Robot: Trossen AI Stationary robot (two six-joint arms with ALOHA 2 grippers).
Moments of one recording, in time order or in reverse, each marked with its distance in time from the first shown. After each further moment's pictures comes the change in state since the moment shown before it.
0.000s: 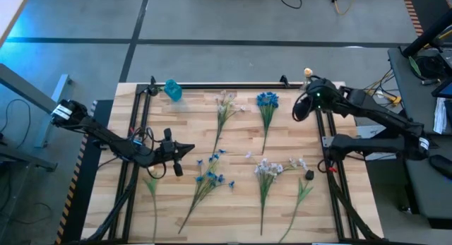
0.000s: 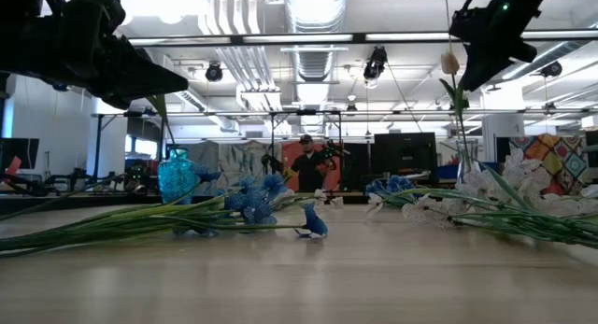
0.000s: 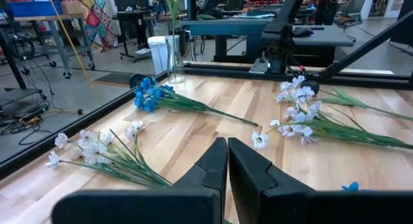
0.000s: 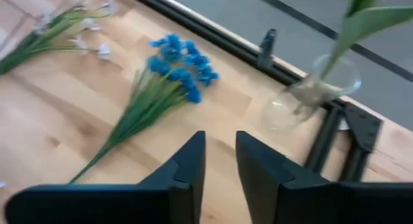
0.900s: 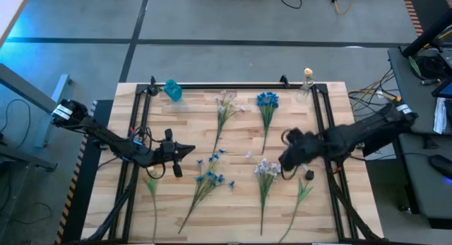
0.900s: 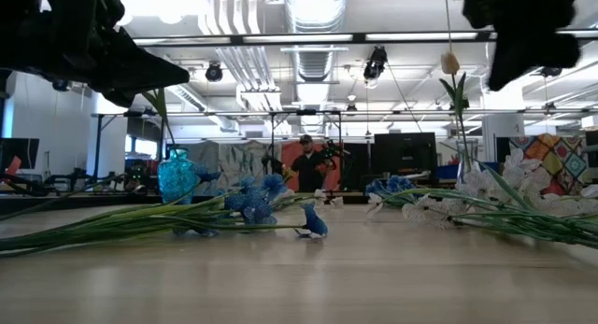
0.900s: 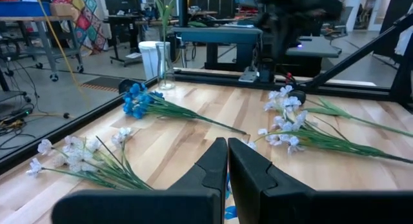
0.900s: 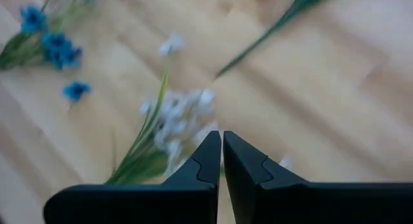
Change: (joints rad) left arm -0.001 0.005 0.000 0.047 0.034 -0.003; right arm 0.901 0.239 -0.061 0.044 0.001 0.891
